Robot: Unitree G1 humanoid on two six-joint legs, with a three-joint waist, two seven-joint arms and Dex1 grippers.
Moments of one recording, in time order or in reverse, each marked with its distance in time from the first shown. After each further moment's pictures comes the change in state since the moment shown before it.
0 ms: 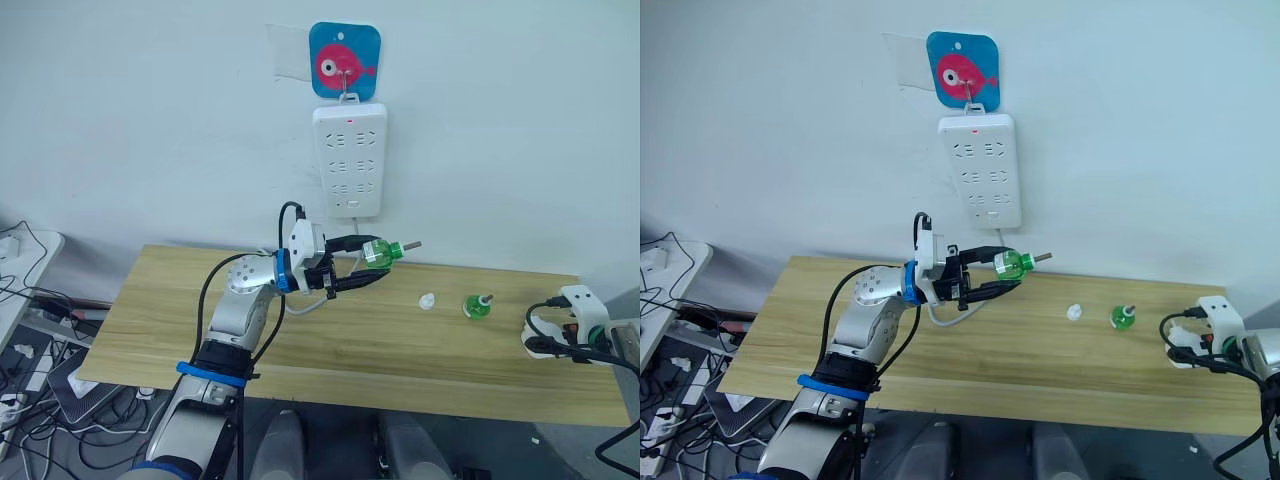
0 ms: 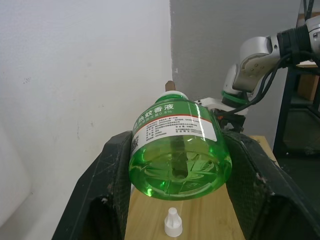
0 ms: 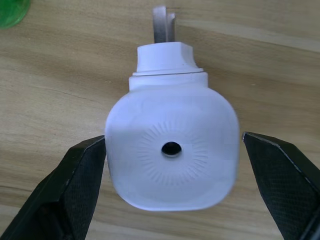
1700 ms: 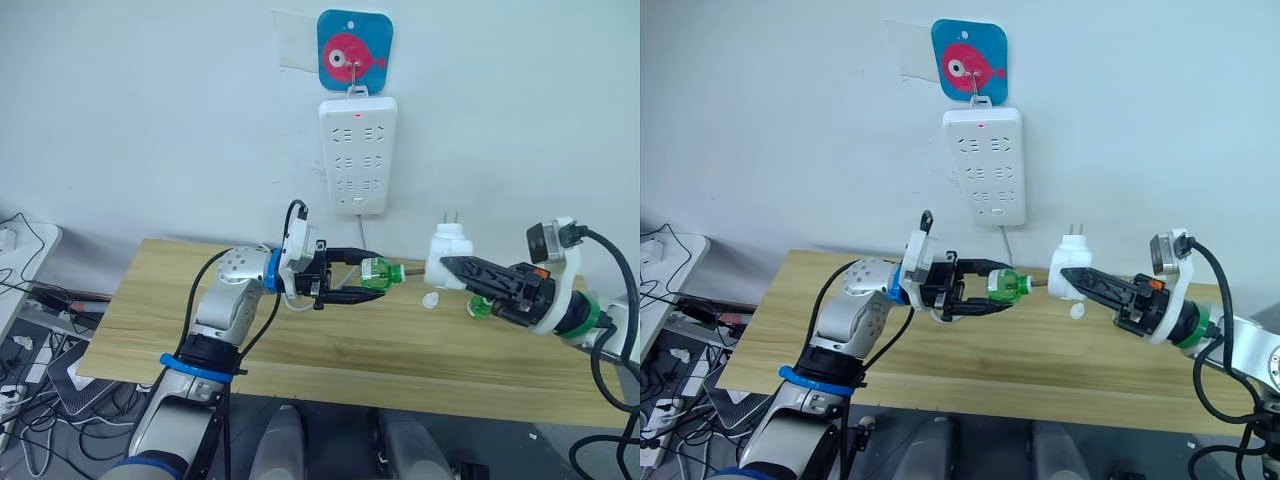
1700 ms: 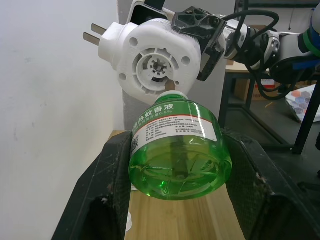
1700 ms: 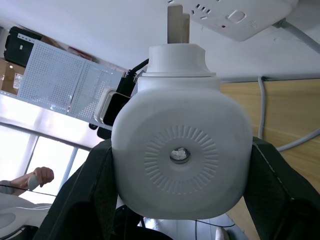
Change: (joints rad) left arm -0.024 0.081 -0.027 -0.078 -0.106 0.156 -0.197; right arm 0.211 0.177 -0.429 -0.818 1.613 0.243 -0.508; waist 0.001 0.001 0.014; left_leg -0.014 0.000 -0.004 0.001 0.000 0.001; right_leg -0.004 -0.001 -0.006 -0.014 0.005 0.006
